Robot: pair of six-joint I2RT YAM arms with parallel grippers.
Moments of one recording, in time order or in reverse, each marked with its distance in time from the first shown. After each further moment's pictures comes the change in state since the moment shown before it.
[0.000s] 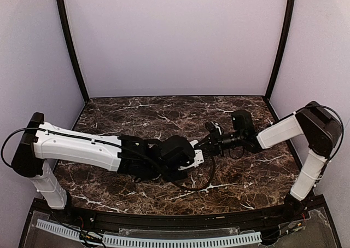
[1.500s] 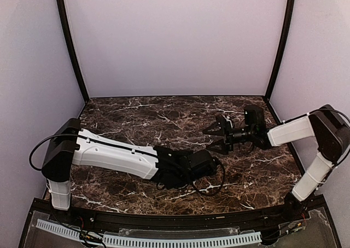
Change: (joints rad) left arm -0.027 0.307 0.186 -0.016 -0.288 0.143; right arm -0.095 -0.097 -0.056 0.013 -0.061 0.058
